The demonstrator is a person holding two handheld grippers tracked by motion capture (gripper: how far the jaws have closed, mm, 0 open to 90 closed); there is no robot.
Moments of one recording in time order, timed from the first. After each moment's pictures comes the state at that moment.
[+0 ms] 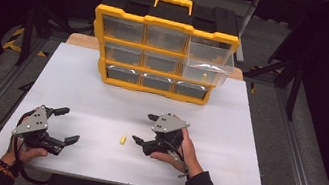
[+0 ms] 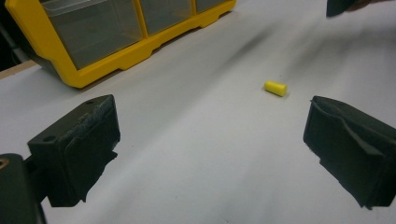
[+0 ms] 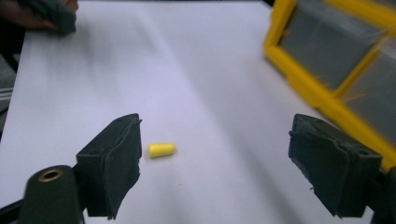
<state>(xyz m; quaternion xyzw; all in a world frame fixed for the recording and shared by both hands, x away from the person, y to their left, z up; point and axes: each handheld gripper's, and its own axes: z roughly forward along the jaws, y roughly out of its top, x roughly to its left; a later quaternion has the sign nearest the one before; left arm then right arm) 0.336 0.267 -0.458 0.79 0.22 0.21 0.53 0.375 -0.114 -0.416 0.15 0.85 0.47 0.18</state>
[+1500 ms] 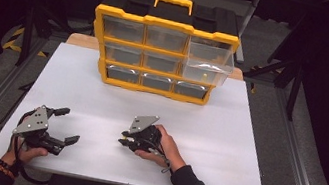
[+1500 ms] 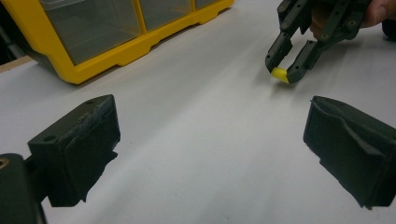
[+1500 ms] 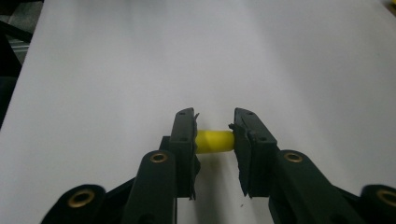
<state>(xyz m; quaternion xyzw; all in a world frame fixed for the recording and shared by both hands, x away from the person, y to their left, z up) 0.338 0.268 -0.460 0.79 0.22 0.20 0.53 0.393 -0.066 -0.453 0.09 0.91 0.40 0.08</state>
